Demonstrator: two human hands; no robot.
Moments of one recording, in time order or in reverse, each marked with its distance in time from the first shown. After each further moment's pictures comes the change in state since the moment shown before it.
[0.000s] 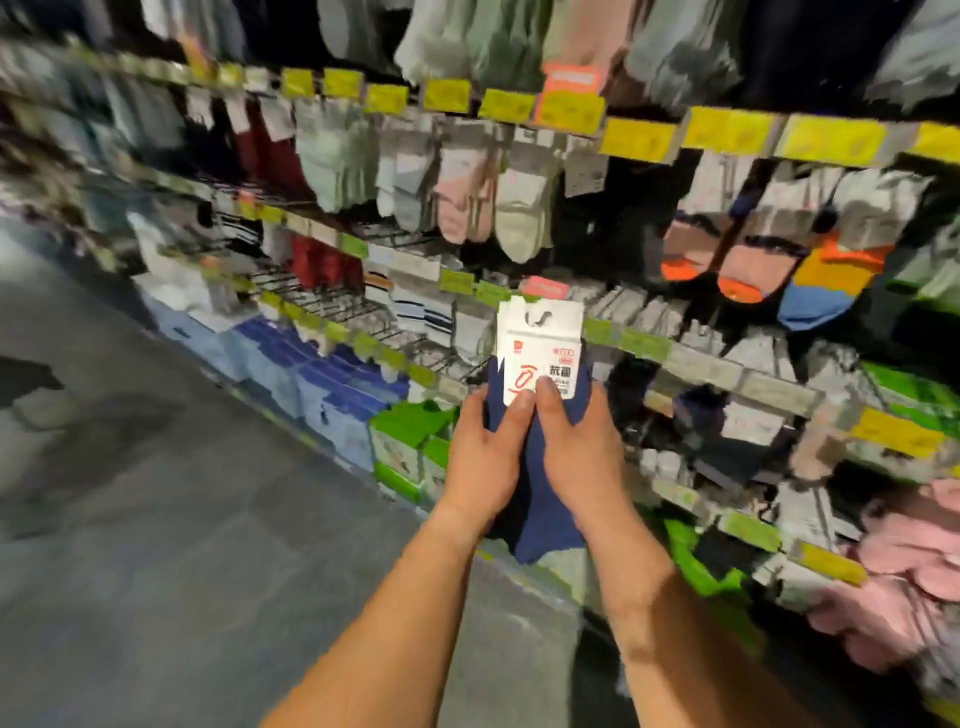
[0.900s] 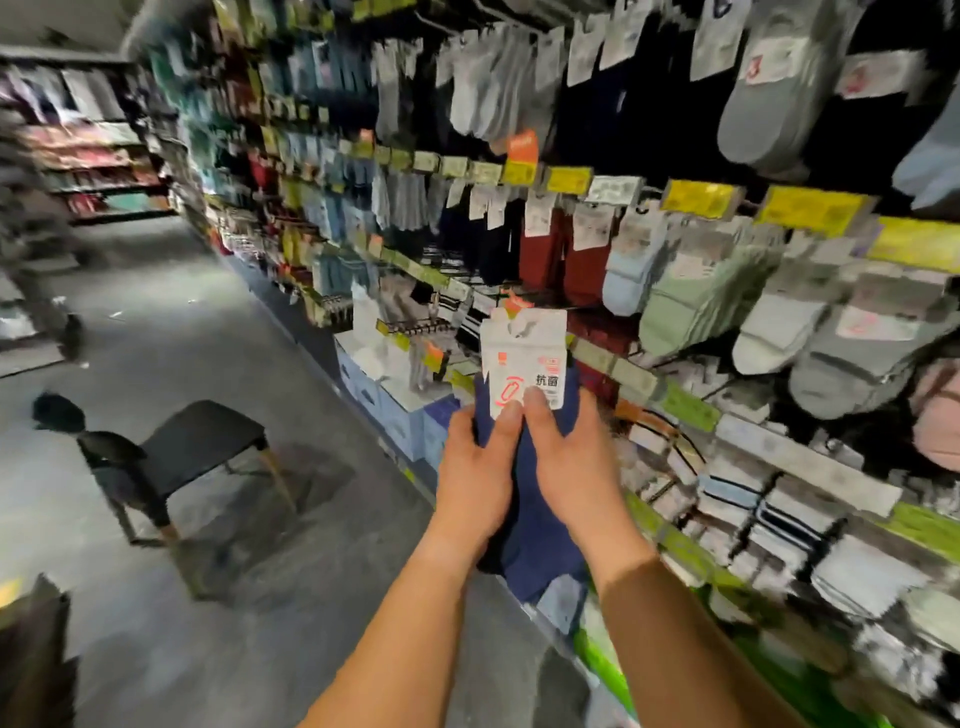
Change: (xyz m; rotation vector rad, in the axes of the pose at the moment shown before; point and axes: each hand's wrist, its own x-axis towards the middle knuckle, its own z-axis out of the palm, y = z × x) left_hand 0.369 0.094 -0.478 0.089 0.364 0.059; right_hand 0.155 -0.218 0.577 0.110 -0.338 -0.163
